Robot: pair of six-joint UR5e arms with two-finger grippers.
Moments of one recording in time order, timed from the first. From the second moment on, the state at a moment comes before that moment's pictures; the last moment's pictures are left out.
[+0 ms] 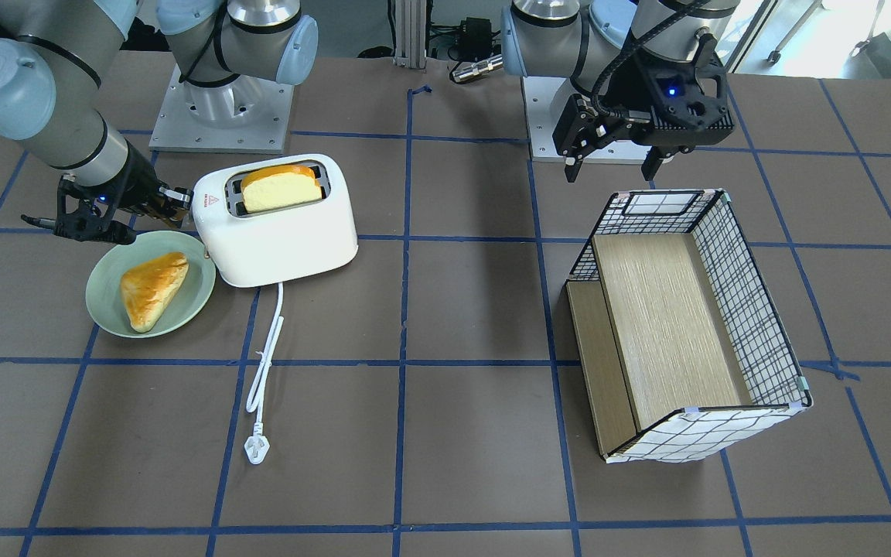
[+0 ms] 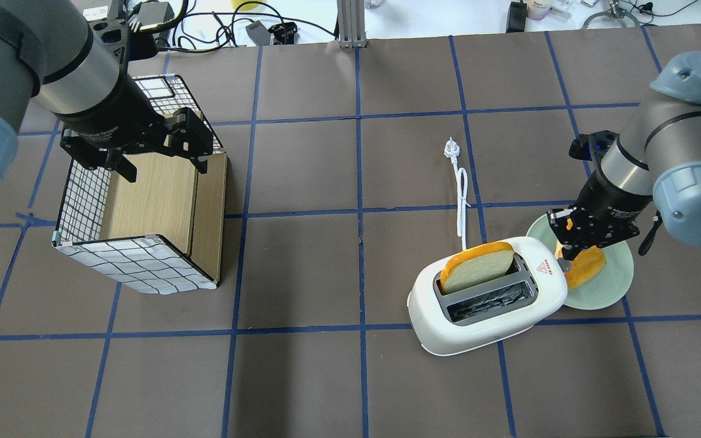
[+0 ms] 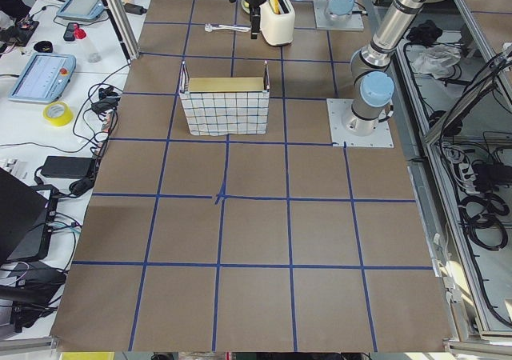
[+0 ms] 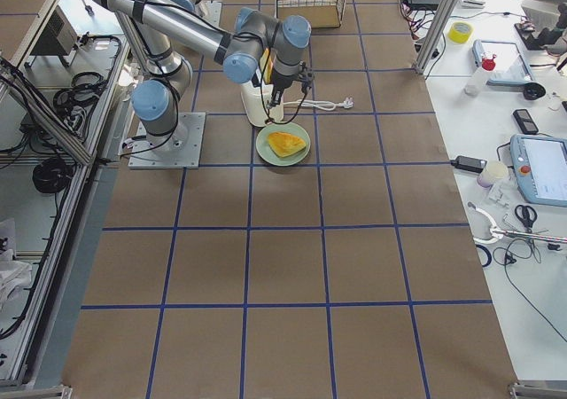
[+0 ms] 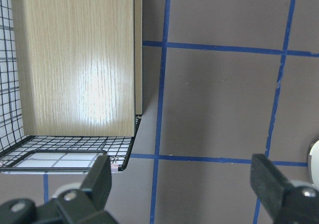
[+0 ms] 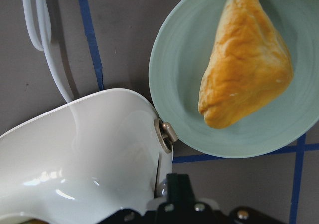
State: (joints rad) left arm -1.58 -1.46 -1.67 -1.53 1.56 -0.10; right arm 1.31 -1.62 2.04 -1.76 -1.55 -0.13
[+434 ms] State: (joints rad) left arm -1.58 -1.46 -1.67 -1.53 1.56 -0.10; right arm 1.29 -1.61 2.06 -1.77 -1.54 -0.15
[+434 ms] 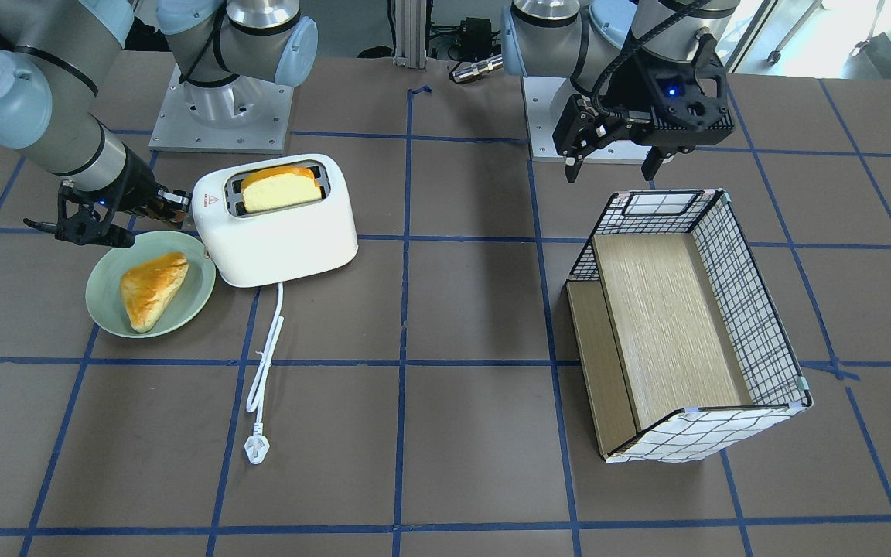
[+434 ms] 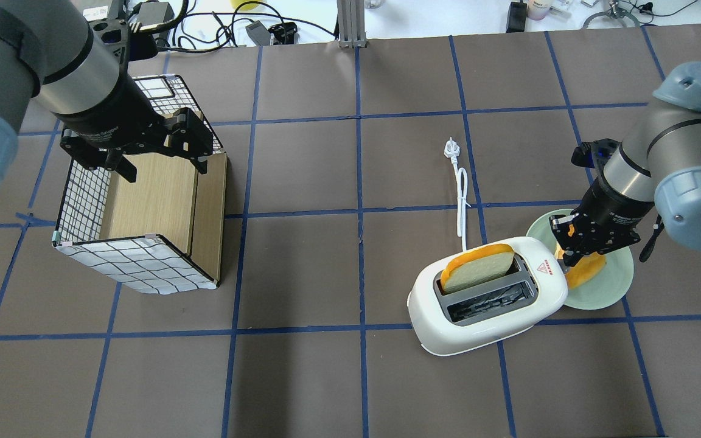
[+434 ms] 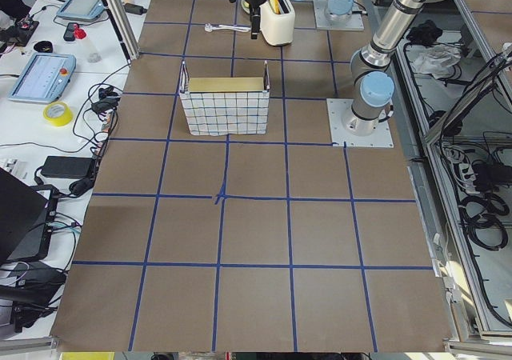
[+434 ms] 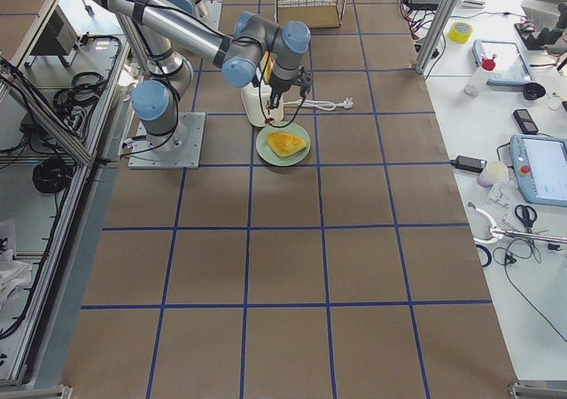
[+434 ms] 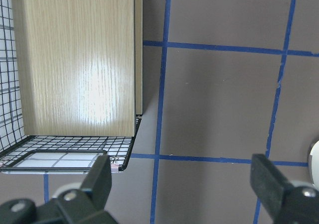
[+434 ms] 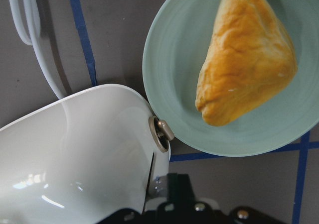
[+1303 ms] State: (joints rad) left arm -1.58 -1.46 -1.67 -1.53 1.56 -0.10; right arm 1.29 -1.58 2.07 -1.80 -1.52 -0.15
